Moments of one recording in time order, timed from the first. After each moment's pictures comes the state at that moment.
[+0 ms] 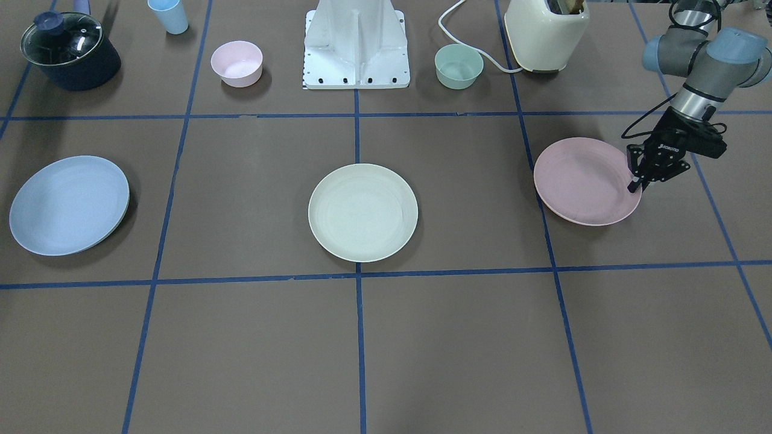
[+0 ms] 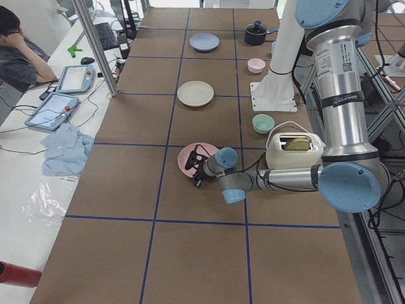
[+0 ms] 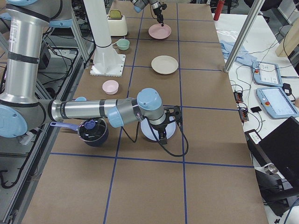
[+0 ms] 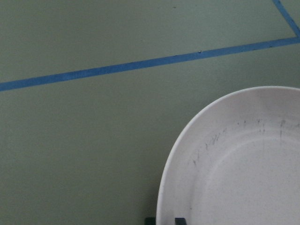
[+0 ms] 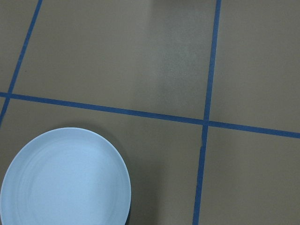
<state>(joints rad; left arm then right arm) -0.80 -1.35 -1.58 -2.90 -1.82 -0.88 1.56 -1.78 1.87 -1.27 2.39 0.15</state>
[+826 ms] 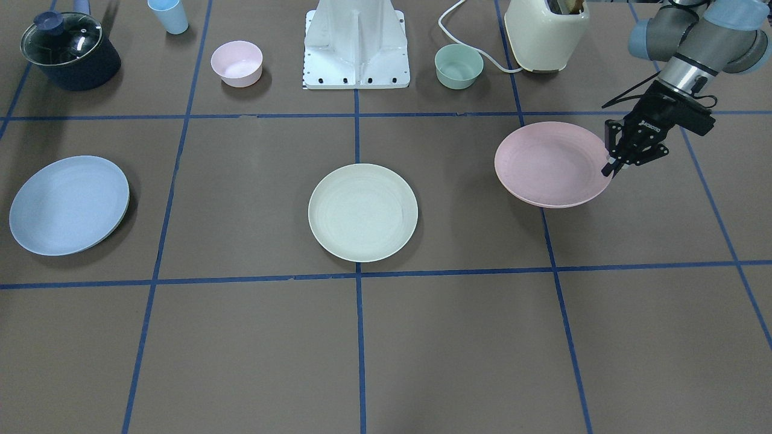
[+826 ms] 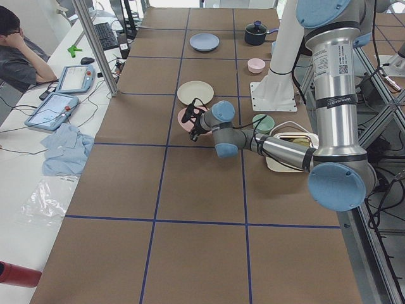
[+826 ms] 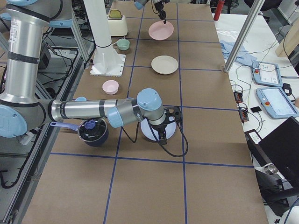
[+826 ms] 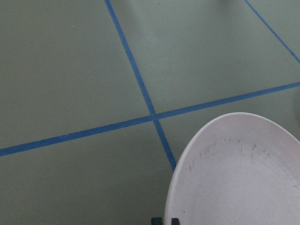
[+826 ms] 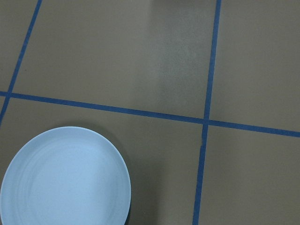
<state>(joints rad) -0.79 -1.48 -1.94 -2.53 -1.86 -0.97 1.56 -1.78 1.87 -1.27 2.39 0.15</state>
